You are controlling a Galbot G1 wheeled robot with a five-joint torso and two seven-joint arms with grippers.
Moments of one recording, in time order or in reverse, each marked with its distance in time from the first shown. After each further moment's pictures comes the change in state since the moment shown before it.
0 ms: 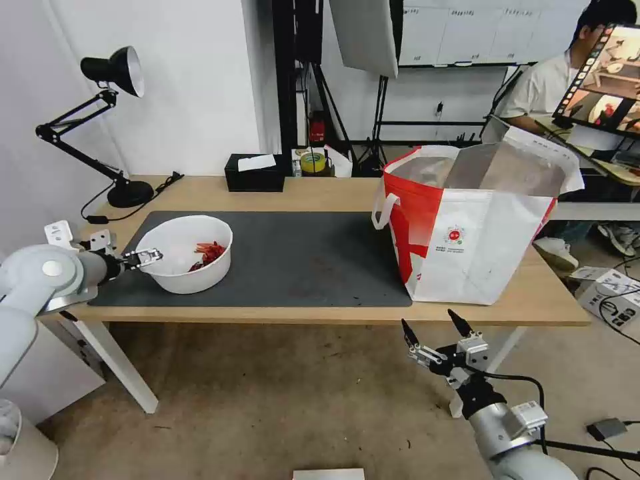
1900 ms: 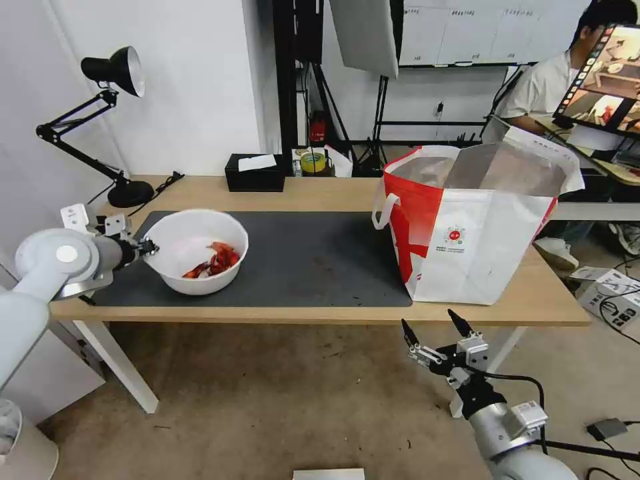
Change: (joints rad) left arm -0.159 -0.010 0.111 -0.082 -0.047 -0.028 -0.075; right arm 0.000 0.000 0.000 0.000 0.000 0.000 0.000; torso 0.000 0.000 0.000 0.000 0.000
